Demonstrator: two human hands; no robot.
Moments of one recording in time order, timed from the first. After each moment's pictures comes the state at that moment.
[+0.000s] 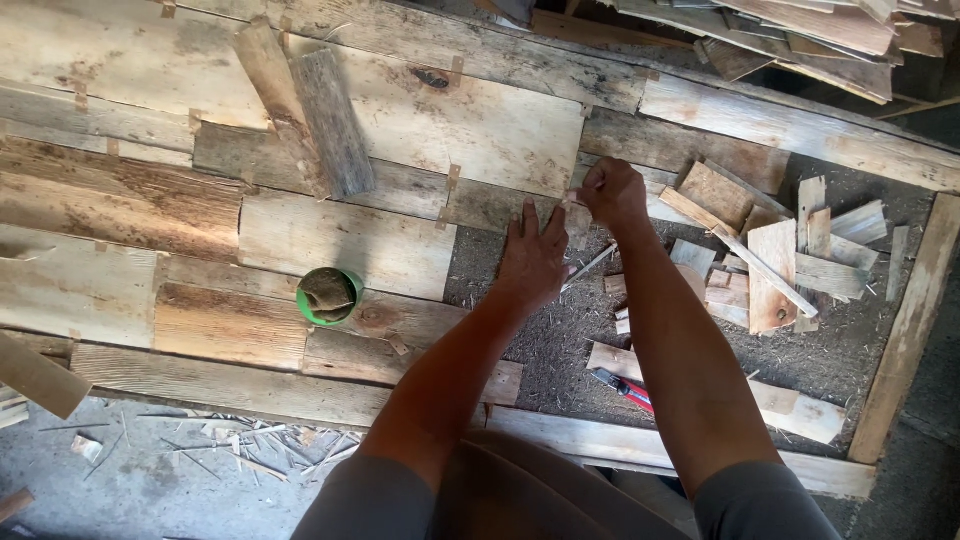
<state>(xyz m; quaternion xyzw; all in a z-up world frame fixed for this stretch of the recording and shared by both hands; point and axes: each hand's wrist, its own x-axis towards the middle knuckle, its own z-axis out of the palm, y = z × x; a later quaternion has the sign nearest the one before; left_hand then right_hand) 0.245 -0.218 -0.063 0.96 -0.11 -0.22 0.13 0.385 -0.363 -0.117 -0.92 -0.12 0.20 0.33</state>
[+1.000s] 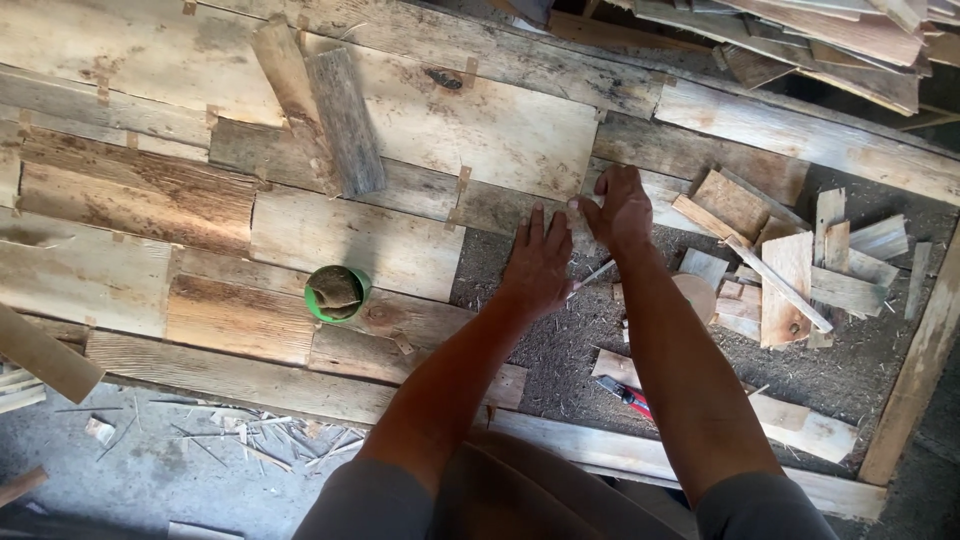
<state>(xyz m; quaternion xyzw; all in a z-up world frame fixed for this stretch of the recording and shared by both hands) 0.238 -0.217 -0.072 0.96 -0.08 -0.22 0.17 0.364 -0.356 -0.109 -0.95 -0.19 0.11 0.23</state>
